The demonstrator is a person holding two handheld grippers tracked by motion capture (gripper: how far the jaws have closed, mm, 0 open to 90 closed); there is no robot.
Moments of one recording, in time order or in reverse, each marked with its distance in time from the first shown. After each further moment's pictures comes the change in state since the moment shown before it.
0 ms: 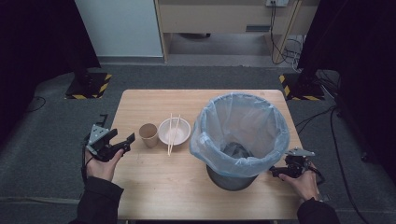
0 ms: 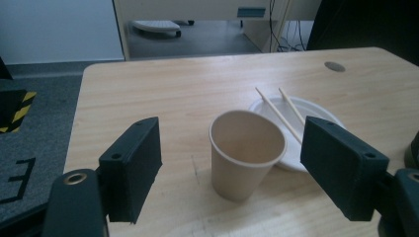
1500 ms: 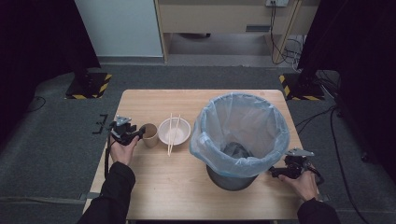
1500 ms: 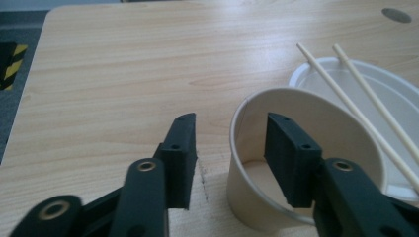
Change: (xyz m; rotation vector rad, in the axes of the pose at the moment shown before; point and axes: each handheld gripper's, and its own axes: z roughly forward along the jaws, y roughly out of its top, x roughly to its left) left arm 0.009 -0.018 0.095 0.227 0.041 -0.009; right arm 0.002 0.000 0.000 0.001 0.007 -0.009
